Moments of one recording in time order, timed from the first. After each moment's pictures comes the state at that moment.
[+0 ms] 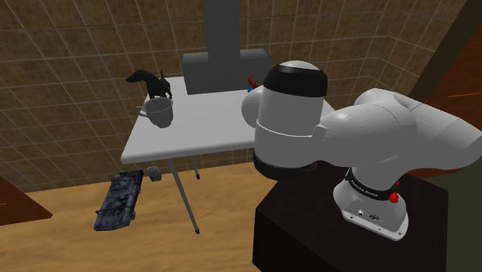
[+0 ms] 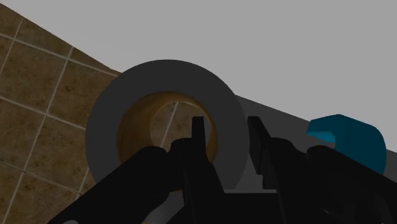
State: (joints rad) arm -1.94 -1.31 1.77 -2.72 -0.18 3.71 1.22
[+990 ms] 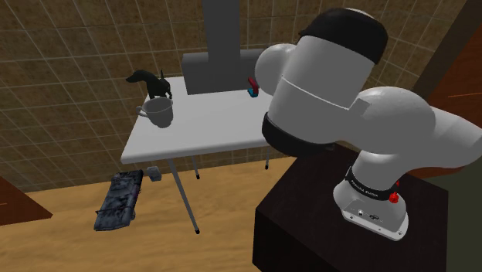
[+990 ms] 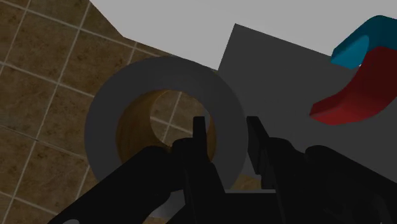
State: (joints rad) arm -1.83 -1.12 1.52 -2.75 -0.34 3.61 1.10
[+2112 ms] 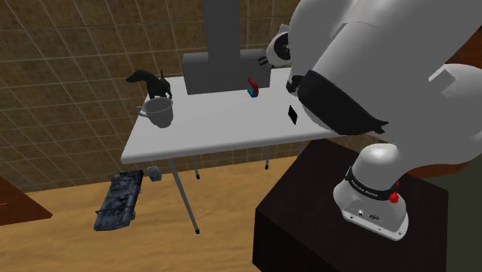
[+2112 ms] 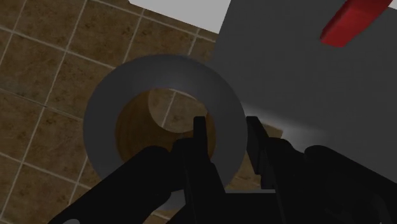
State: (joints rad) arm -1.62 -0.95 1.25 -2.72 -0.47 3.40 0.99
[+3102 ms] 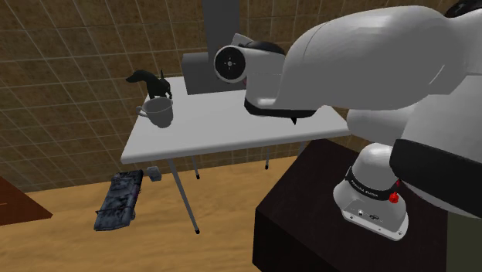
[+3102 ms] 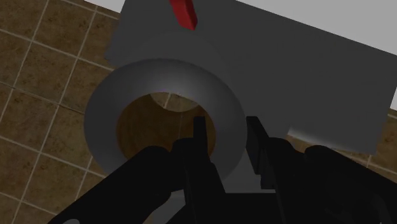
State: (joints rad) arm -1.20 -0.98 1.33 -2.56 -0.34 2.85 1.12
